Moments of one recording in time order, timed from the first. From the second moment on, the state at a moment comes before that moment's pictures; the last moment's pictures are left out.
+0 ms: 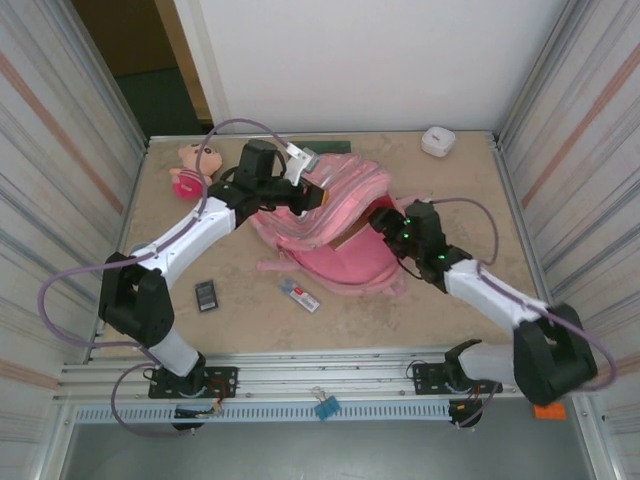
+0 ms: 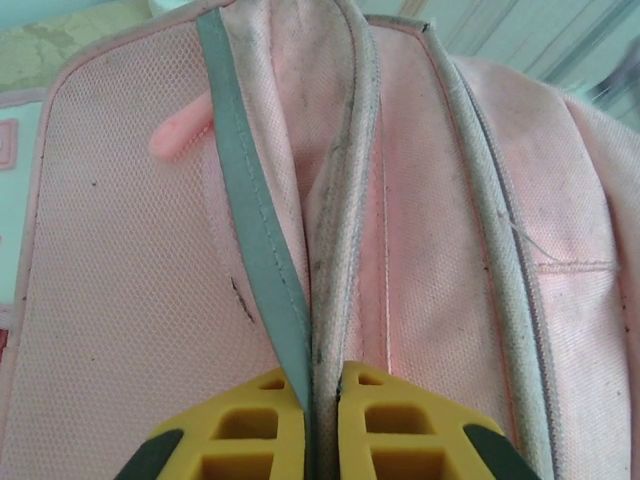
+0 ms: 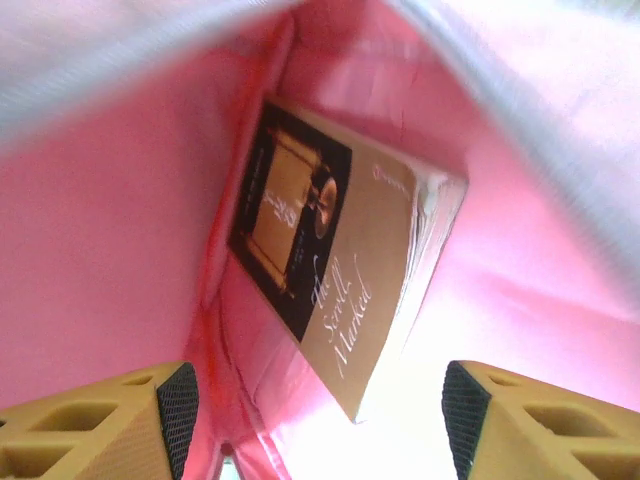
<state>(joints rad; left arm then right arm) -0.51 1.61 1.35 -0.32 0.58 -0.05 0.43 1.16 0.66 -0.02 -0.04 1.11</state>
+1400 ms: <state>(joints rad) -0.40 1.30 0.83 -0.25 0.37 -0.19 0.74 1.35 0.85 -0.57 0.06 -0.83</state>
